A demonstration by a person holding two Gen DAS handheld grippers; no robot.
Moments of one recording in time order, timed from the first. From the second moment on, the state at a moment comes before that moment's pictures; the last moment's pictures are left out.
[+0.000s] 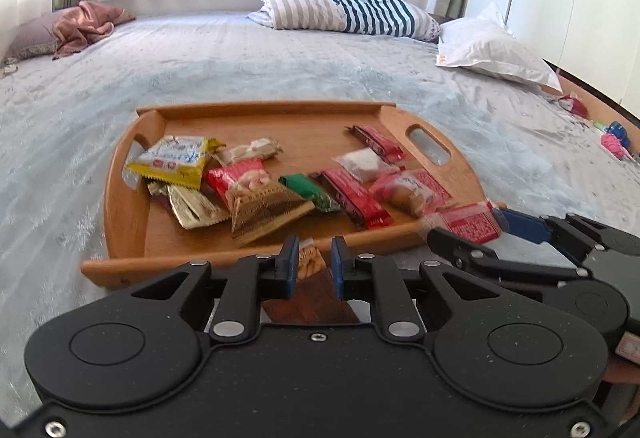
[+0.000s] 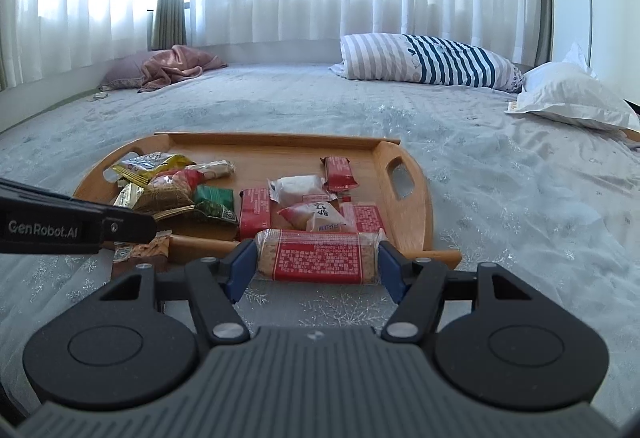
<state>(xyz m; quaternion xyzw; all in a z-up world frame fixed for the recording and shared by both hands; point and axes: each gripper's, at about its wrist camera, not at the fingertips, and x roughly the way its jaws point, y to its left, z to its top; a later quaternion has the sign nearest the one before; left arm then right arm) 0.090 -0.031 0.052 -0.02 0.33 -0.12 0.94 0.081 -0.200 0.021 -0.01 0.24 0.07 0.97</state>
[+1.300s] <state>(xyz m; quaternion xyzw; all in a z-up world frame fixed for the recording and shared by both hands) 0.095 -0.021 0.057 -0.02 0.31 -0.09 0.95 0.086 -0.203 0.024 0.02 0.24 0.08 0.97</state>
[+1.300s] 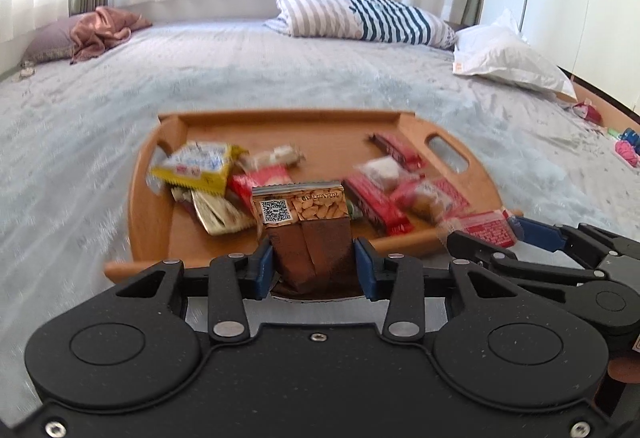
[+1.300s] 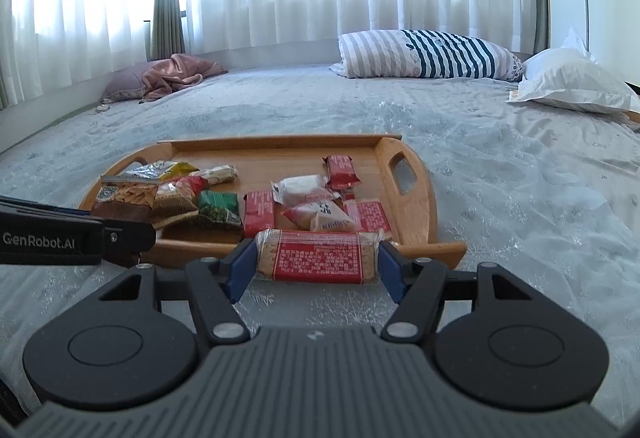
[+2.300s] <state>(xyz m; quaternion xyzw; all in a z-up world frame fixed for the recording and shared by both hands) 0.235 0.018 0.080 -0.05 0.34 -0.07 0.94 0.227 -0.198 0.041 0.11 0.25 0.14 0.95</state>
